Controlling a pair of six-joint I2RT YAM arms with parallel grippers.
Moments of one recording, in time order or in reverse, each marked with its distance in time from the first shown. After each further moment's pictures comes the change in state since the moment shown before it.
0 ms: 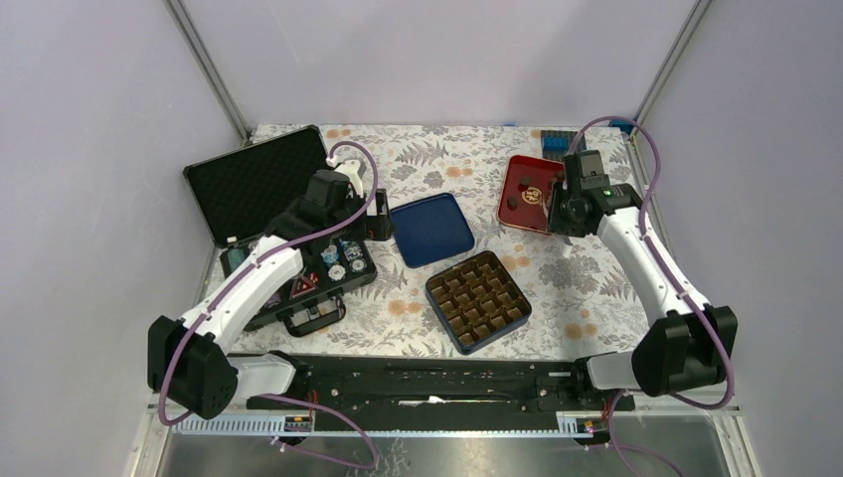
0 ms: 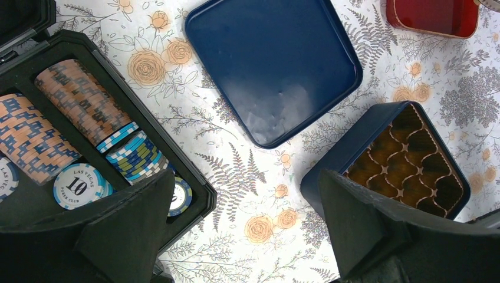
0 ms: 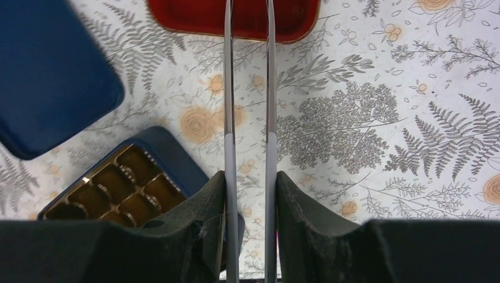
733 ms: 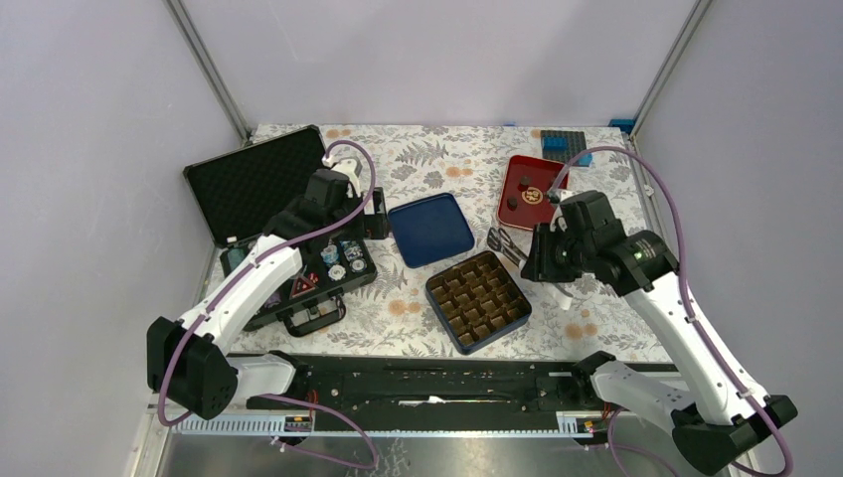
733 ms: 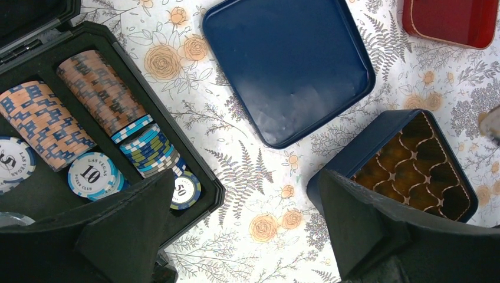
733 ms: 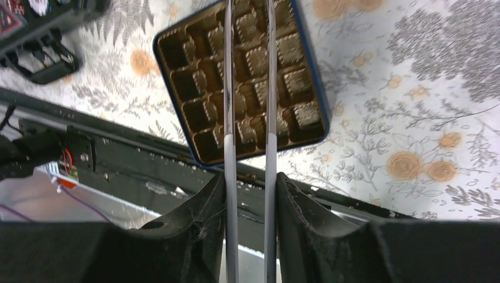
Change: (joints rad) left arm 0.000 -0.002 0.016 -0.034 -0.047 -0.019; right arm 0.282 -0.373 -0.001 -0.285 -0.217 0.109
